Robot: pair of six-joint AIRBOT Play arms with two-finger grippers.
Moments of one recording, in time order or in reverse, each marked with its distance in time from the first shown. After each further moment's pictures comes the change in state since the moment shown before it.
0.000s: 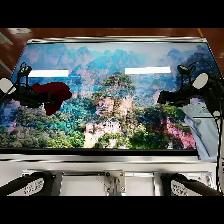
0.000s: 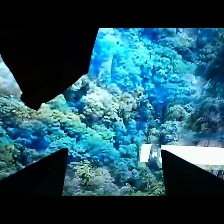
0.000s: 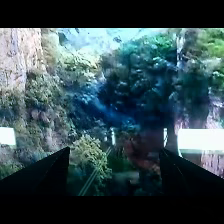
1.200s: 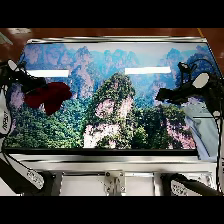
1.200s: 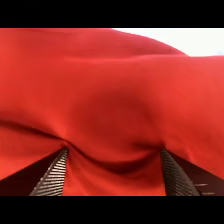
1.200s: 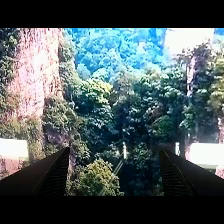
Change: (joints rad) left arm 0.198 -0.733 0.726 -0.022 -0.144 -0.101; right arm 0.000 0.000 0.000 0.050 -0.056 -0.001
